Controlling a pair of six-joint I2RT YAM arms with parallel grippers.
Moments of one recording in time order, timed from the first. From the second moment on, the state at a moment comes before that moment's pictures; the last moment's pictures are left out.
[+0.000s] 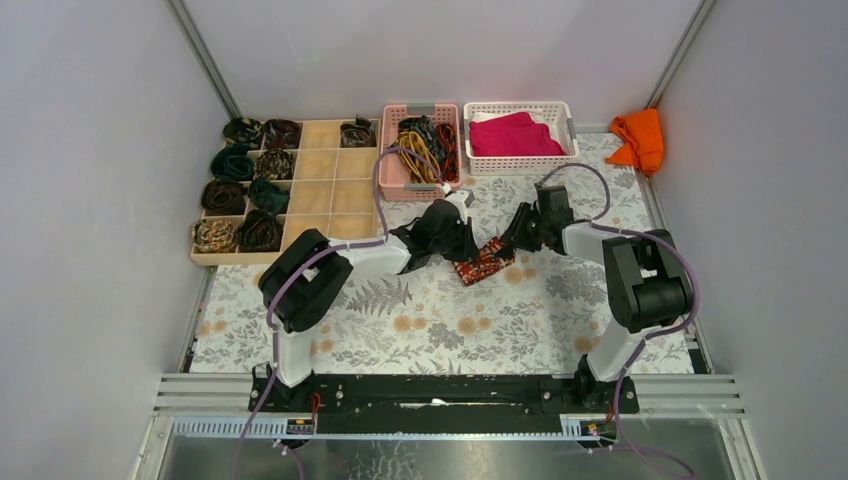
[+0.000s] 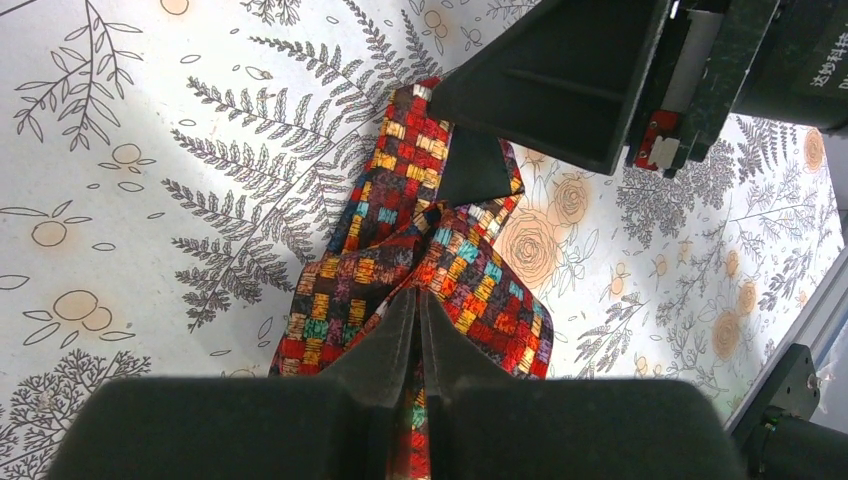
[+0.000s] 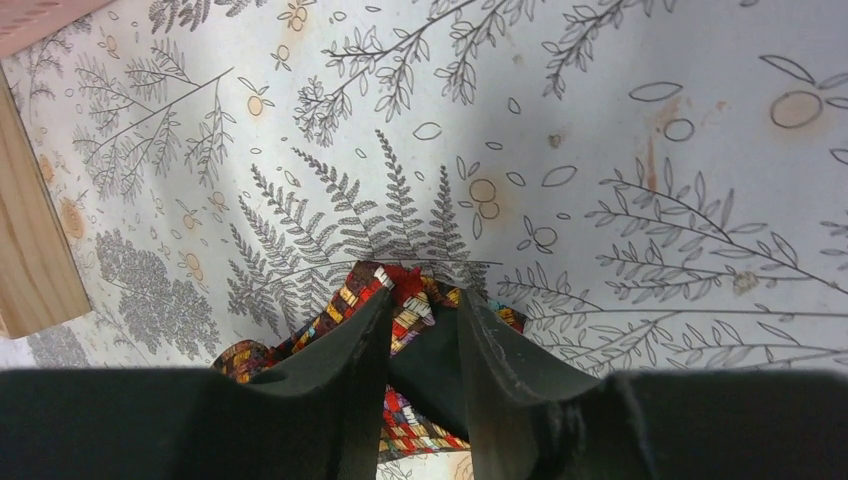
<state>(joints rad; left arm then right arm) -0.77 1.92 1.13 0.19 0.16 -0.56 0.20 1.73 0.85 0.01 -0.24 0.56</state>
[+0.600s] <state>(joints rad) -0.77 1.92 1.12 0.19 0.16 -0.55 0.20 1.76 0.87 0.02 -0.30 0.56</state>
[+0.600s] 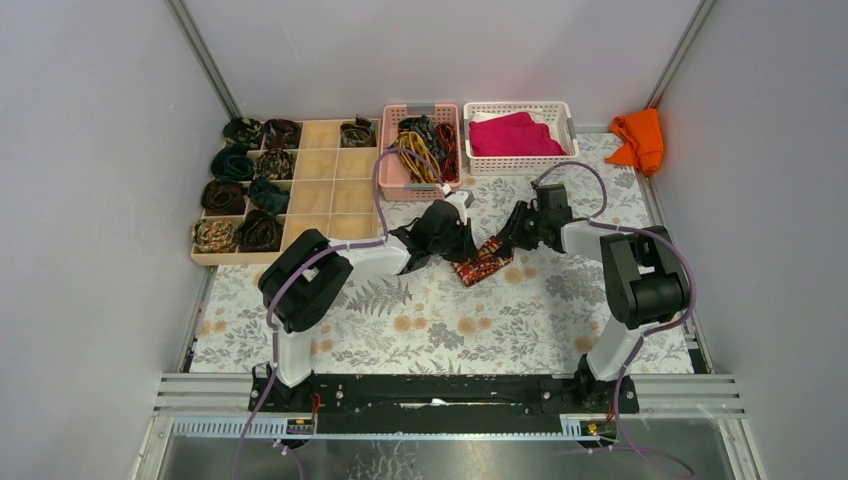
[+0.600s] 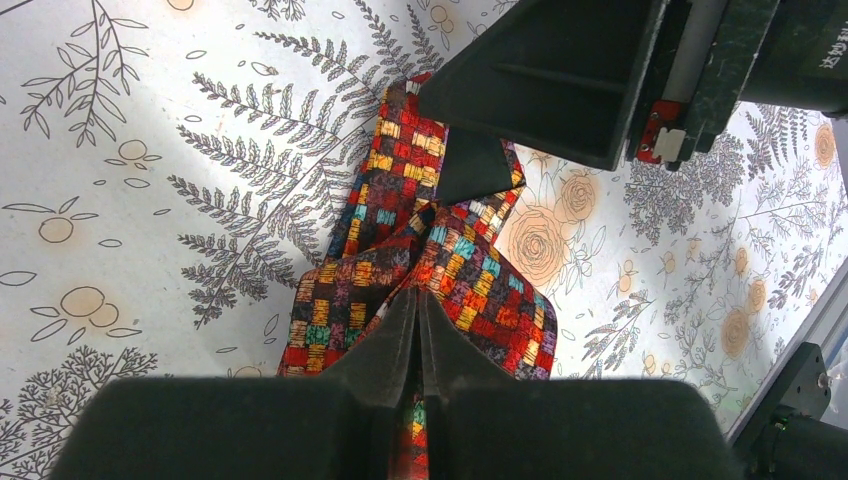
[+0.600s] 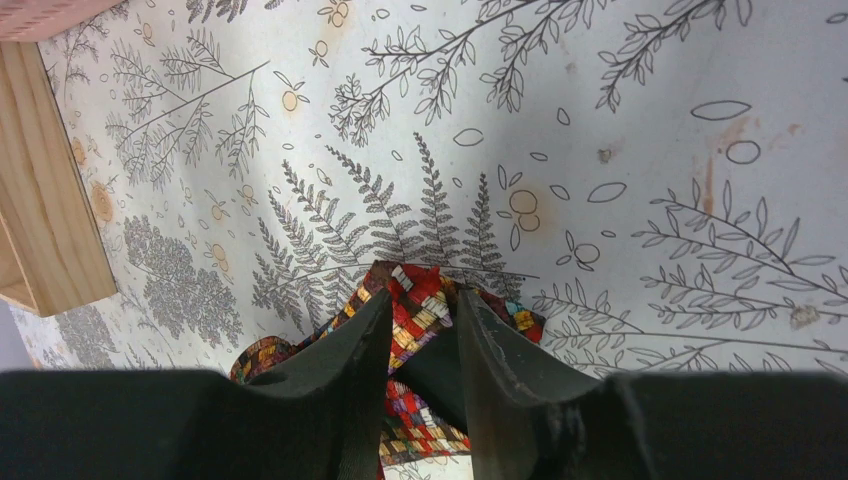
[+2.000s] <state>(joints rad) -0.77 1.92 1.12 0.19 0.18 -0.54 0.20 1.59 0.74 -0.13 -0.27 0.52</state>
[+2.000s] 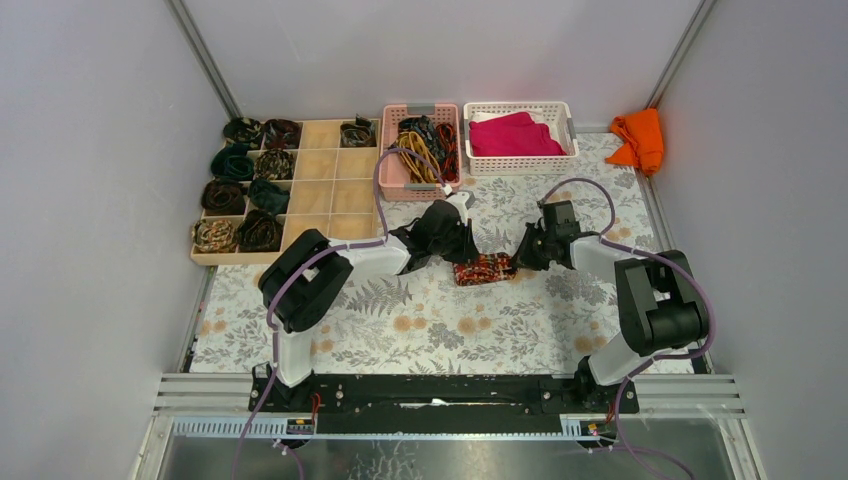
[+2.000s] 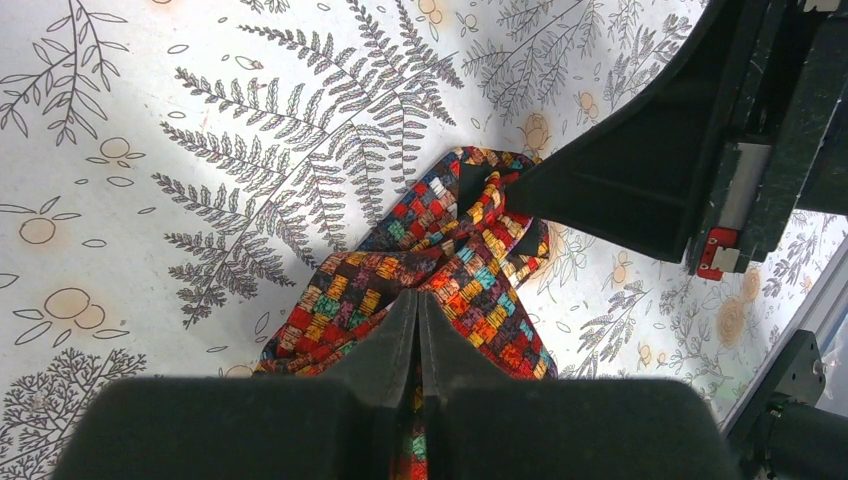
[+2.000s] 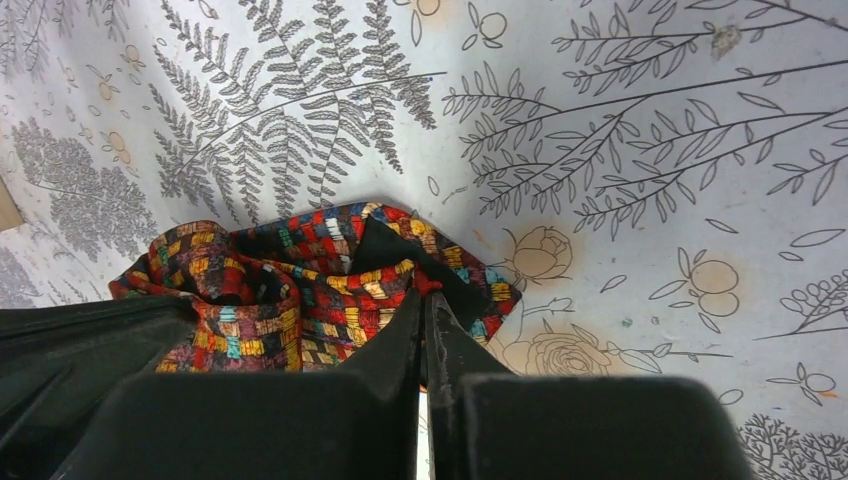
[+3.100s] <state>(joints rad) -0.77 1.90 1.15 0.13 0.20 -0.54 0.22 1.36 0.74 -0.23 -0.19 0.49</state>
